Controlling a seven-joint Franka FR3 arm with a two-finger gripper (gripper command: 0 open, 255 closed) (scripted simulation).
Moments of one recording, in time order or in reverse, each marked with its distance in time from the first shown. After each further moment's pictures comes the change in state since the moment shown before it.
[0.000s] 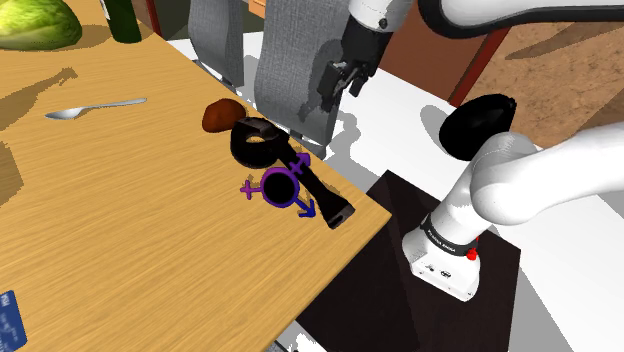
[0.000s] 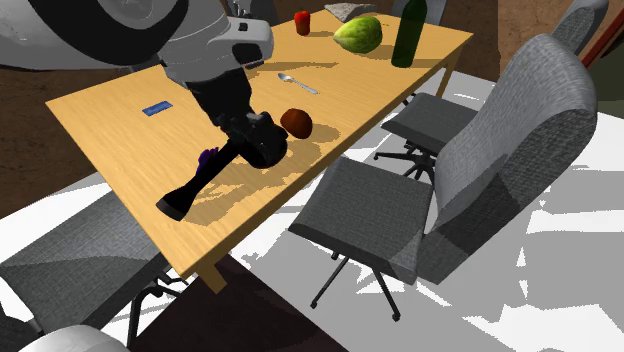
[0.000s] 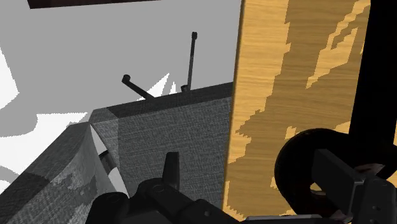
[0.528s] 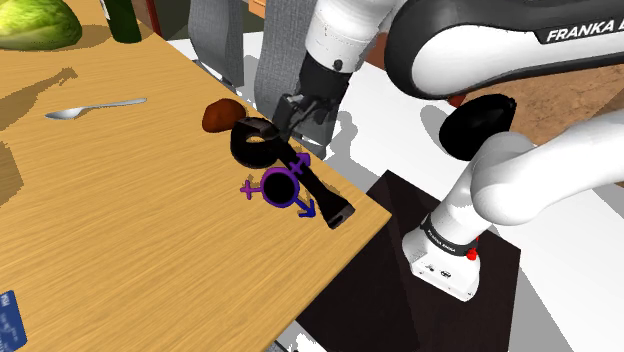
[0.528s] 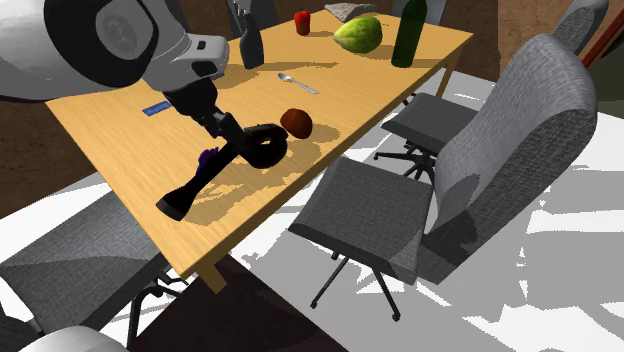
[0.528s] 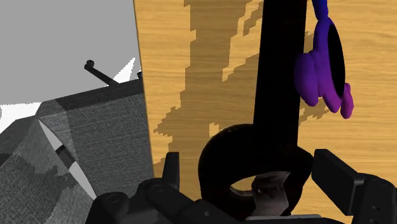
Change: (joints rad) arm 0.017 0.126 0.200 0.006 0.051 0.210 0.220
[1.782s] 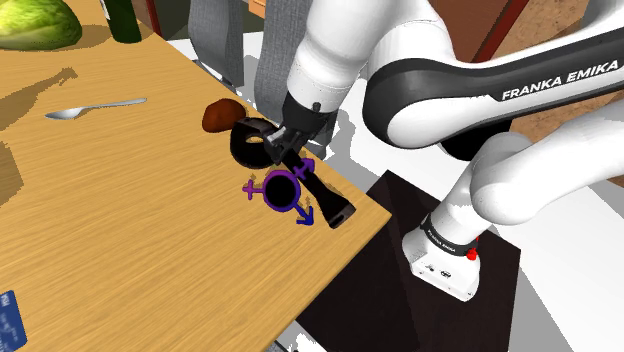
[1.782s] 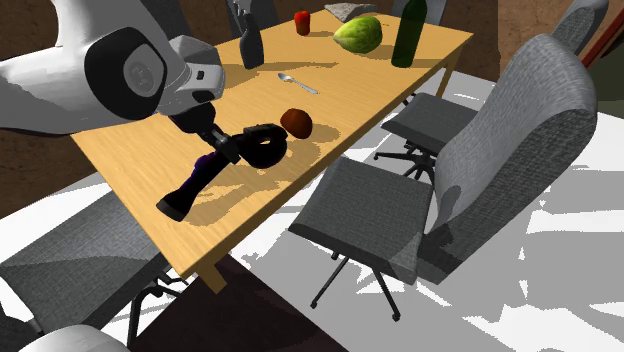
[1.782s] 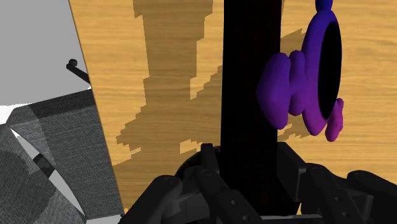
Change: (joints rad) arm -0.017 0.088 0.101 -0.056 -0.008 0.174 0.100
